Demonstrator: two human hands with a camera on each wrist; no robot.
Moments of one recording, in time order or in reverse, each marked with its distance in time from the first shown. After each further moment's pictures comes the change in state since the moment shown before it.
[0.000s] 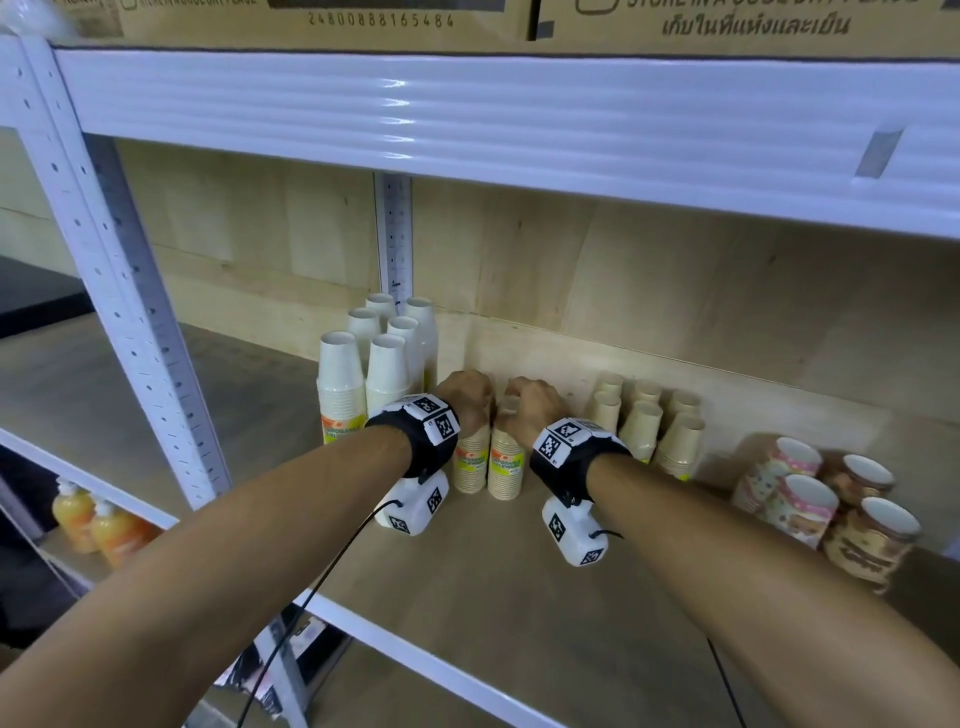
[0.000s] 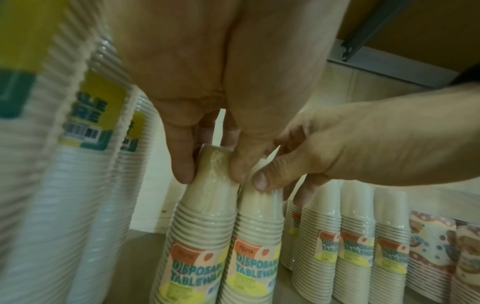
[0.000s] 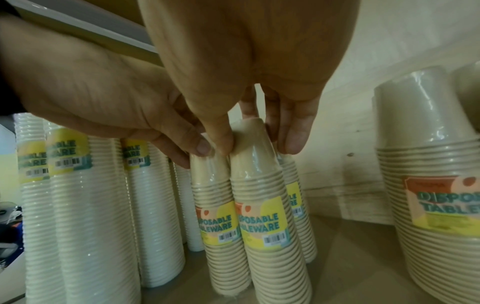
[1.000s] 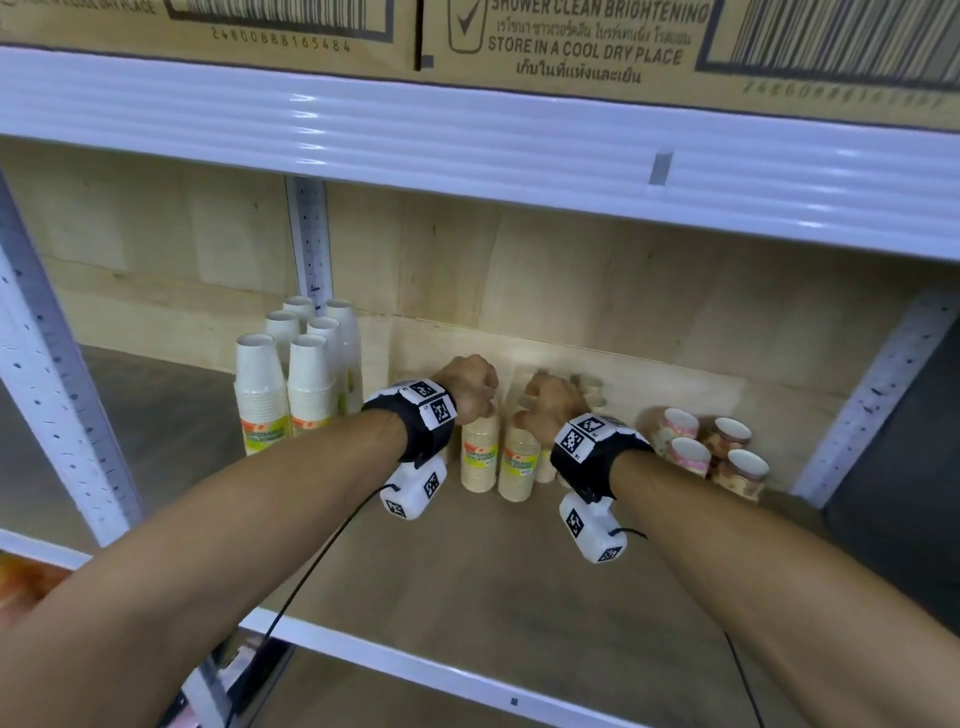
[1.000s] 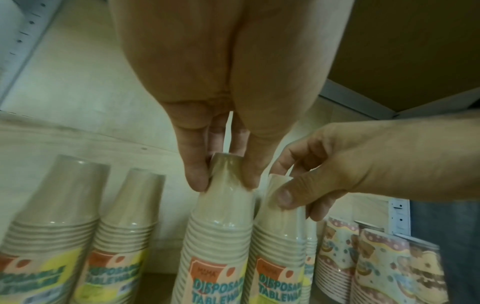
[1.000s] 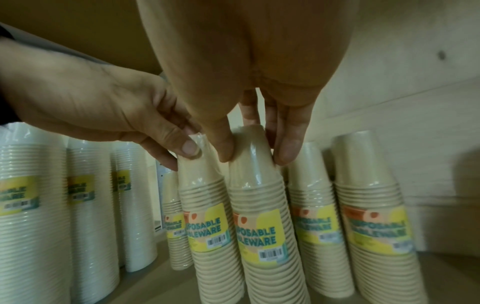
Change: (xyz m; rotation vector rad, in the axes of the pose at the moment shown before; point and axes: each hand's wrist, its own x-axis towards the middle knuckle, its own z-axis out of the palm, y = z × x) left_hand -0.015 0.091 -0.027 -0.293 -0.064 0.110; right_hand -0.069 0.062 -0.076 -0.016 0.084 0.196
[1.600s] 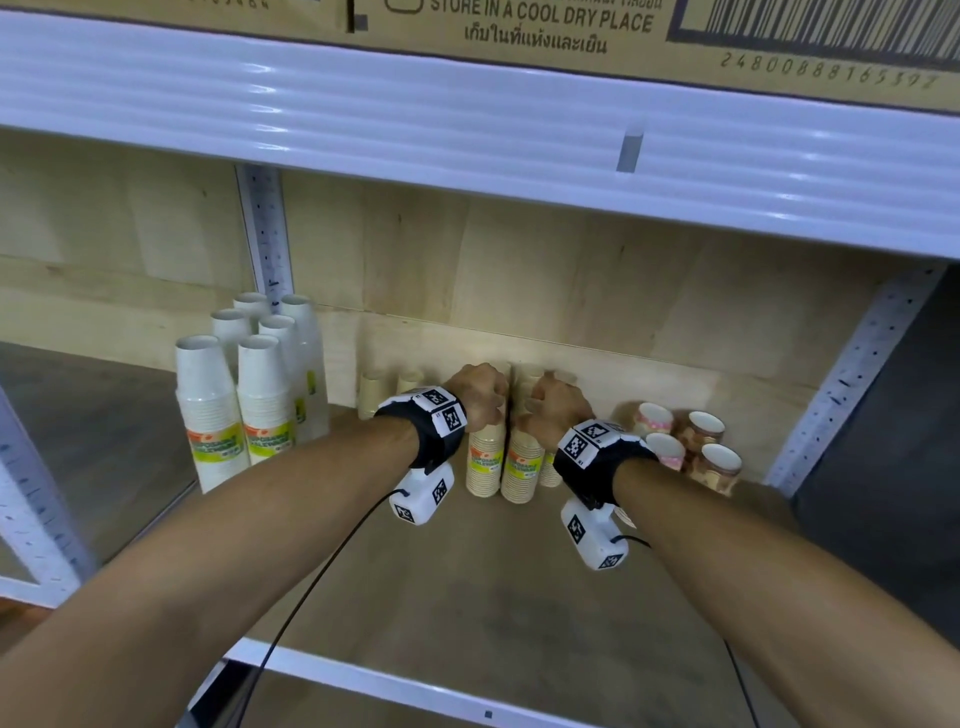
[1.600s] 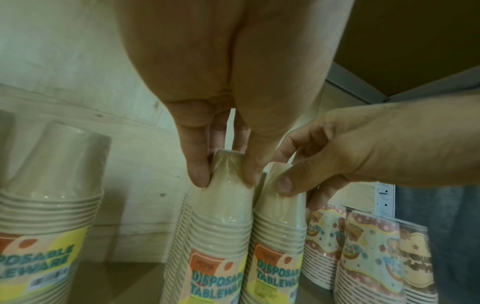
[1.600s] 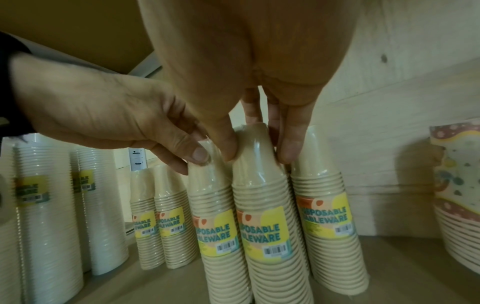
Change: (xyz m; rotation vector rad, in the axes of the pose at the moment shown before) left_hand 0.025 0.028 0.029 0.018 -0.092 0.093; right_hand -0.001 0.032 -0.015 -0.038 0.018 0.041
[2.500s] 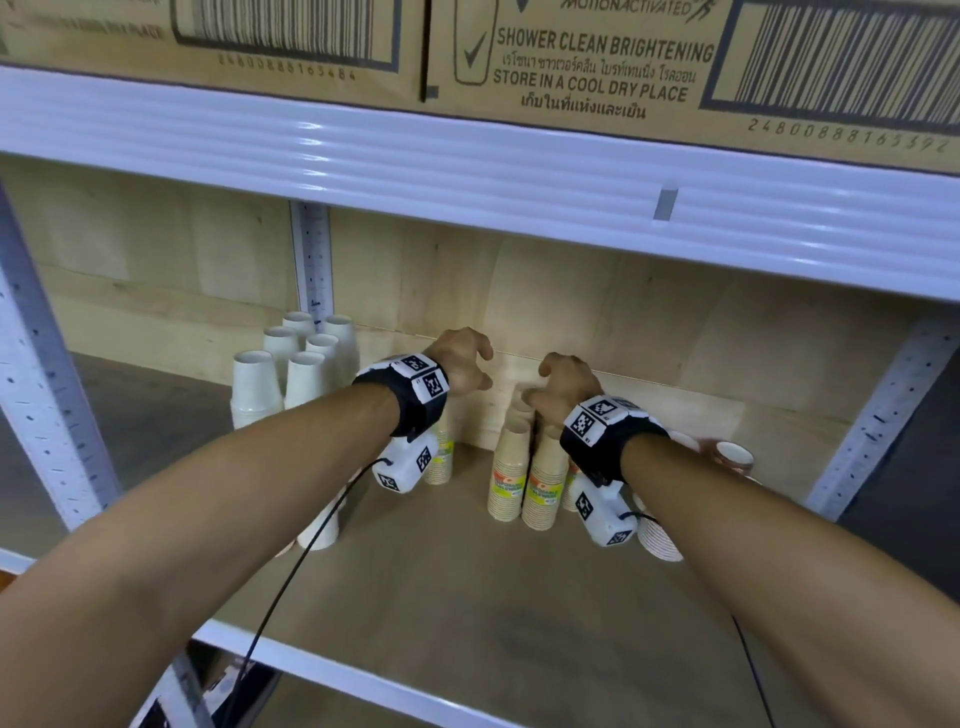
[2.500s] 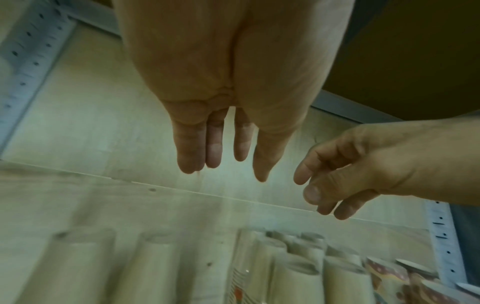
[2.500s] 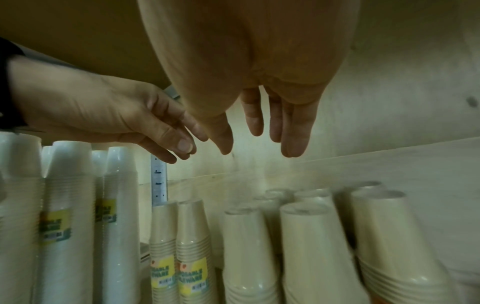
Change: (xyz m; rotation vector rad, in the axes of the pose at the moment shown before) left_hand -0.007 -0.037 -0.069 -0.075 0.190 -0.125; right_hand 0.029 -0.039 -0.022 0.005 0.057 -0.042
